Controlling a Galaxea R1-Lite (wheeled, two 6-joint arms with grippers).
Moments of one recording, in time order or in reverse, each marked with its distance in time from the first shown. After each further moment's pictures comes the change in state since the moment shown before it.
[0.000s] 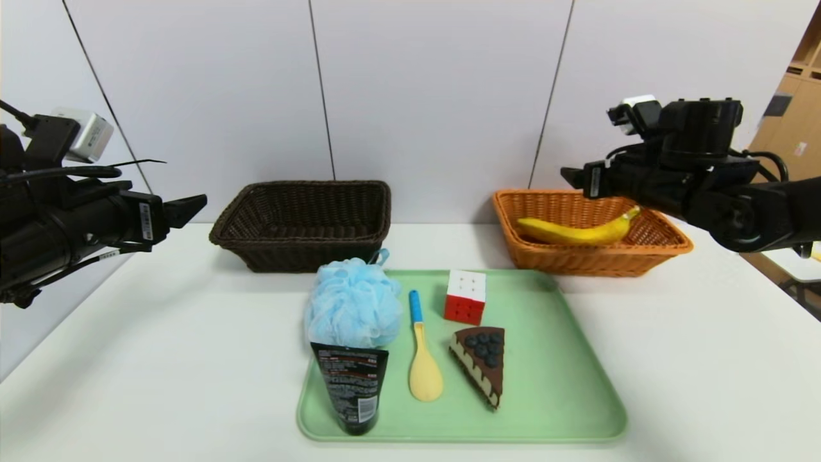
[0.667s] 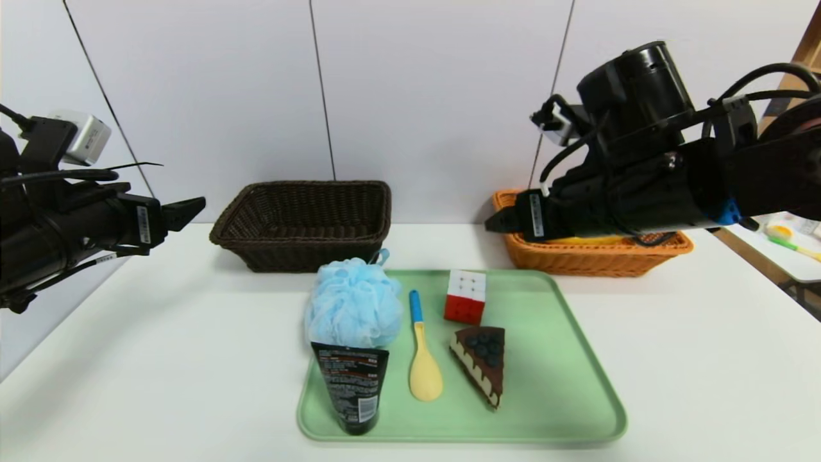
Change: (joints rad) left arm 0.000 -0.017 0.018 0.000 -0.001 0.006; right arm 0.448 -0.167 -0.232 0.886 -0.103 0.388
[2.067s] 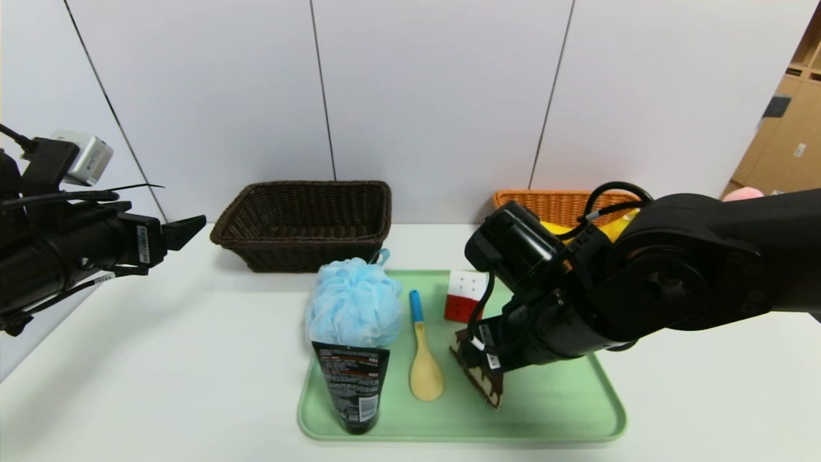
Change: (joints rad) left arm -0.001 -0.018 0.067 0.000 0.002 -0.009; right arm 0.156 0.144 0.176 0.085 -0.005 0.175
